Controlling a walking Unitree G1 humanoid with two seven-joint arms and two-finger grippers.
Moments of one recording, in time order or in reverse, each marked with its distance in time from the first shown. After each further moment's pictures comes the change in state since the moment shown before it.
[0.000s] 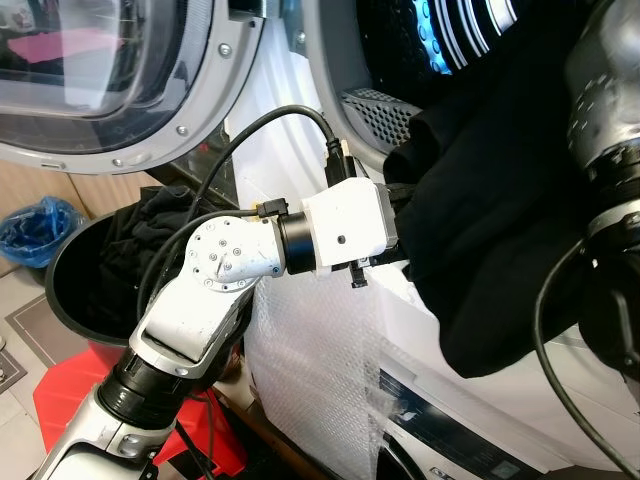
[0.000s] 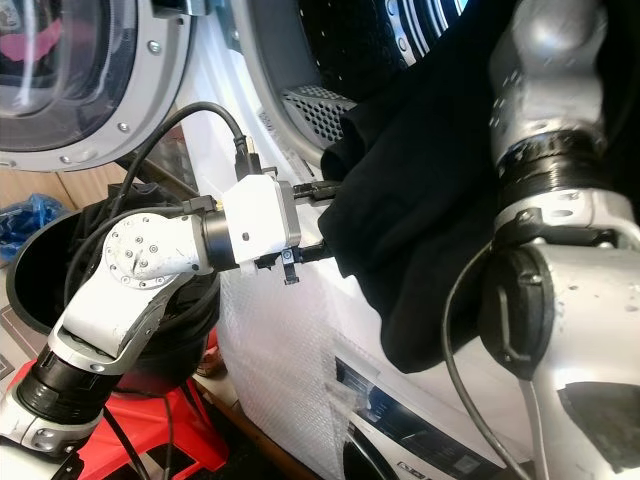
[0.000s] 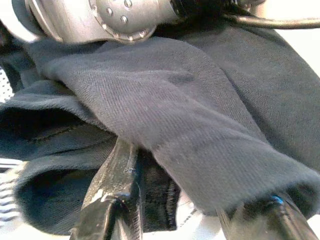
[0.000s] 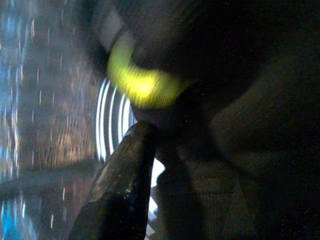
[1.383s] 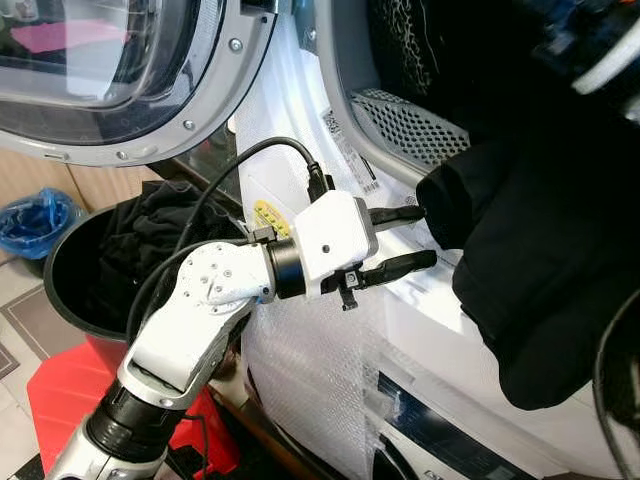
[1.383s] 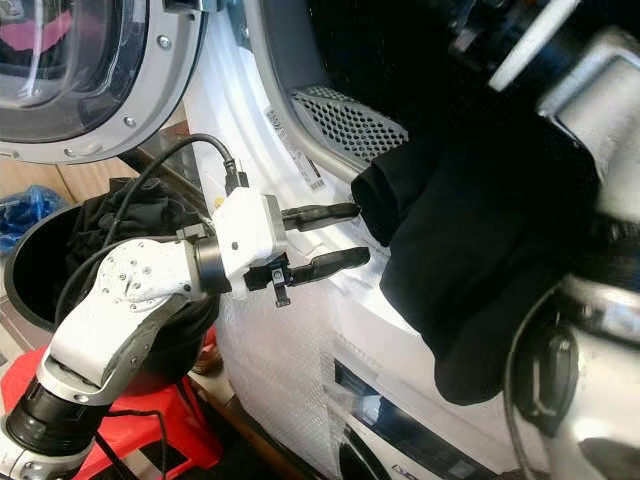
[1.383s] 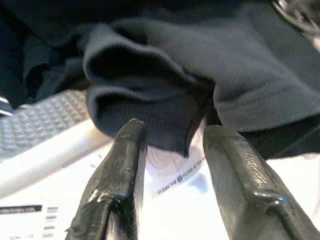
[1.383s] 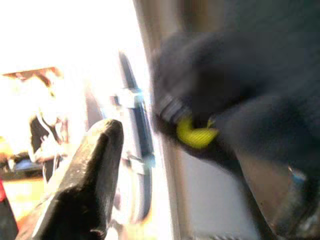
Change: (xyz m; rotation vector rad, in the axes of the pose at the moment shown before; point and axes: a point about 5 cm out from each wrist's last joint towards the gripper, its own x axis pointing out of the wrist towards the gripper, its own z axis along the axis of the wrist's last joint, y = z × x) left arm -0.012 -0.016 -0.002 -0.143 0.029 0.057; right arm -0.104 -0.019 0.046 0.737 0.002 1.128
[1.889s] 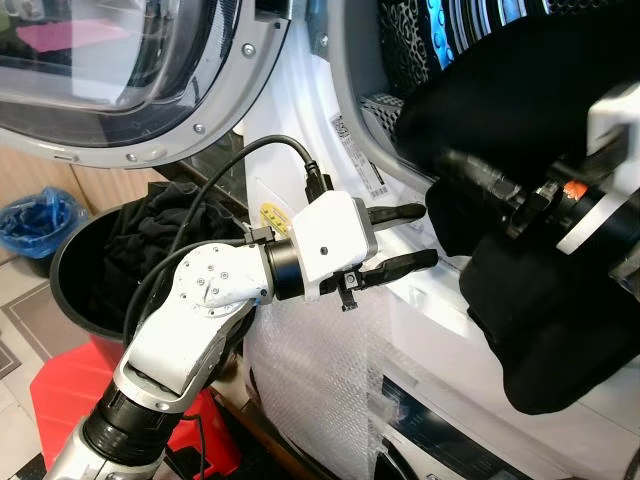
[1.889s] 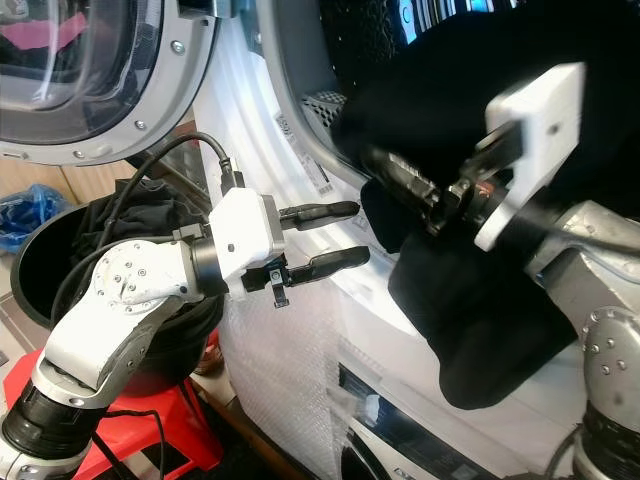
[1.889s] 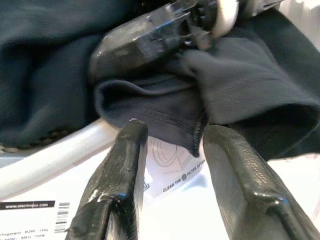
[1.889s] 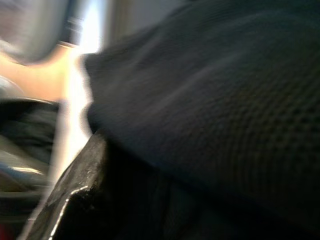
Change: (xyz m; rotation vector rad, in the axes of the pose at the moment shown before) left arm 0.000 0.000 0.000 -0.002 -0.001 -0.001; right arm -0.062 0.007 -0.053 -0.527 0.544 -0.368
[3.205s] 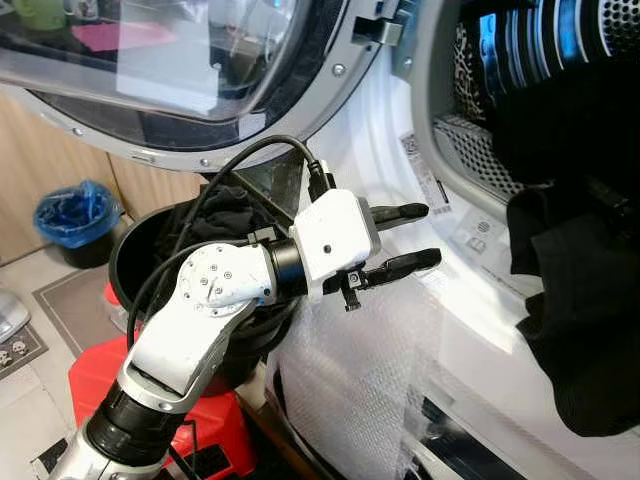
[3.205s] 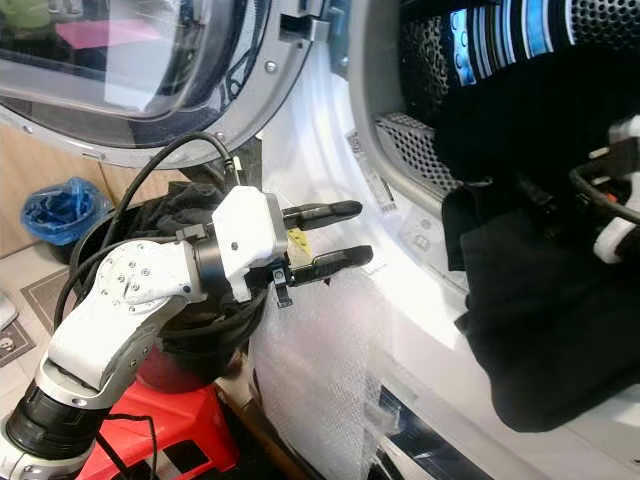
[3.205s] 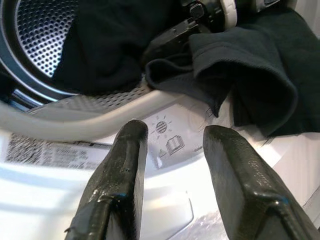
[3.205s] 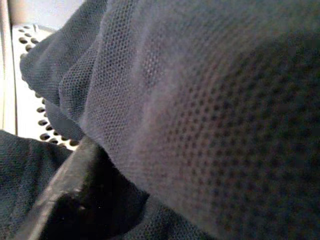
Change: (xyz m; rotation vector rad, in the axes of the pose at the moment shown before) left arm 0.001 0.000 -0.001 -0.014 0.006 0.010; right arm -0.038 -0.052 -0.033 0.068 0.165 -0.233
